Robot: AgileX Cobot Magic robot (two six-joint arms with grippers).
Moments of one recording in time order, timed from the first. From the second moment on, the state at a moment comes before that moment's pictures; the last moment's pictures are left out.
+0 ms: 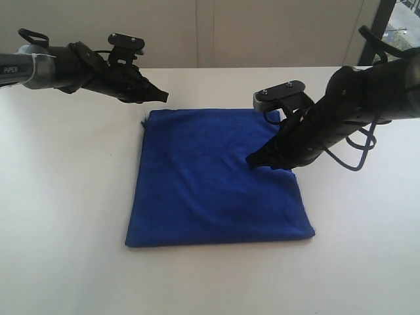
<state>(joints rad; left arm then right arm) -0.29 2.31 -1.78 -0.78 0.31 0.86 0.21 1.83 -1.05 0.30 0.40 -0.36</state>
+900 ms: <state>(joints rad) -0.29 2.36 -1.78 -0.84 0.39 0.86 0.21 1.87 -1.05 0.30 0.40 -0.36</state>
